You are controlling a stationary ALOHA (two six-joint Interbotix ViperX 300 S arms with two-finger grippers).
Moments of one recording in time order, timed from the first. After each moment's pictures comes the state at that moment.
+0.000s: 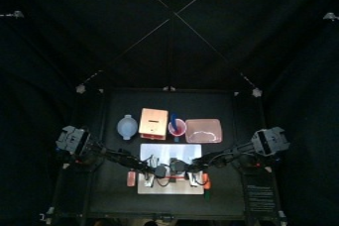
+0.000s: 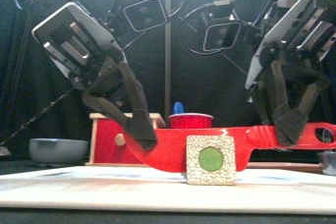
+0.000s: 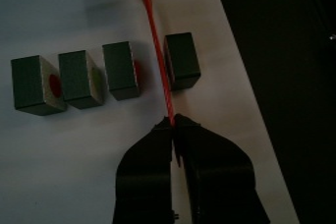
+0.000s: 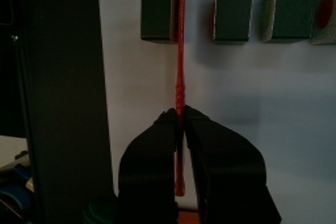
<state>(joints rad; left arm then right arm) -0.26 0.15 0.63 -0.05 -0.02 0.00 0.22 0.01 0.66 0.44 0.42 -0.13</state>
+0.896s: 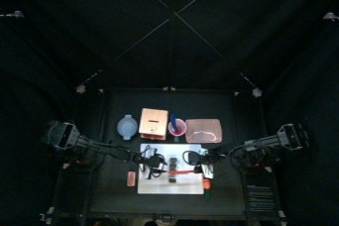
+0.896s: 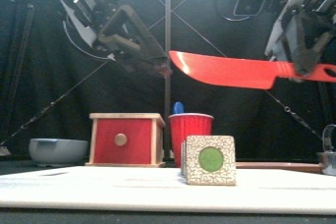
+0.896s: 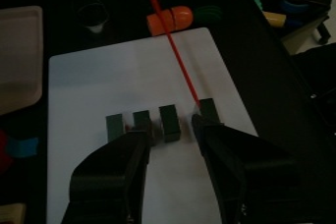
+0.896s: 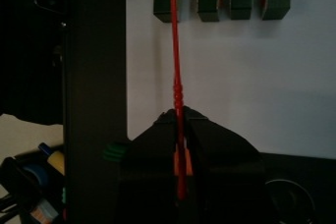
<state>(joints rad) -0.16 -0.07 0.73 0.03 -0.17 0.00 0.13 -0.41 0.85 0.46 0.53 -0.11</state>
